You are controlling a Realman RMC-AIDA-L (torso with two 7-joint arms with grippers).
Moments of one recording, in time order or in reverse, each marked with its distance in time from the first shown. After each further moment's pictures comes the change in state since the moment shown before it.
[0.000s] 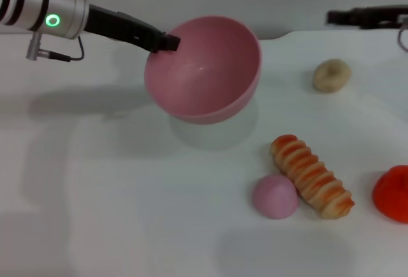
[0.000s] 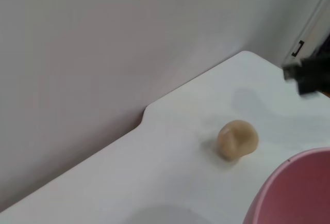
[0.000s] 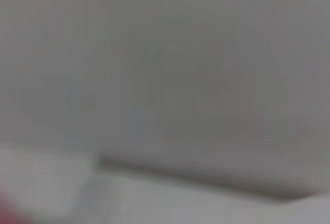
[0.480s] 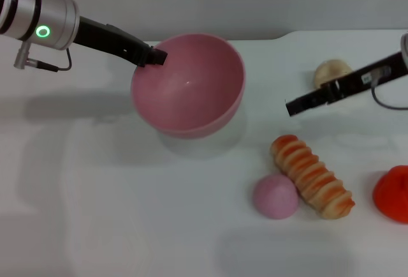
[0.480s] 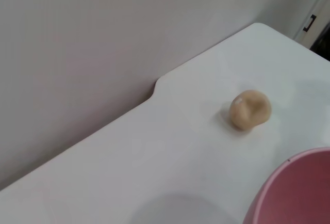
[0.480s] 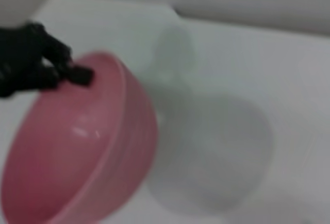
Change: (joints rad) left arm 0.016 0.011 0.010 -0.001 0.052 0.017 0.006; right arm 0.106 0.003 -0.087 -0.056 -0.225 0.428 0.270
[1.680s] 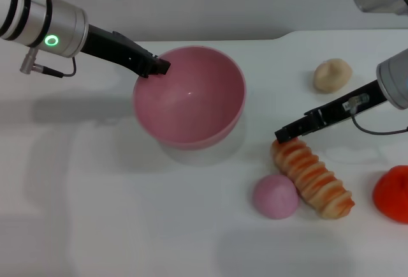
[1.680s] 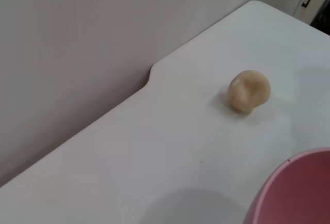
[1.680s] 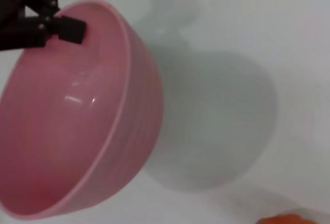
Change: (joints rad) left arm -0.007 -0.022 0.015 0.005 0.051 -0.009 0.038; right arm -0.011 0.035 -0.096 0.036 -0.034 -0.044 0.052
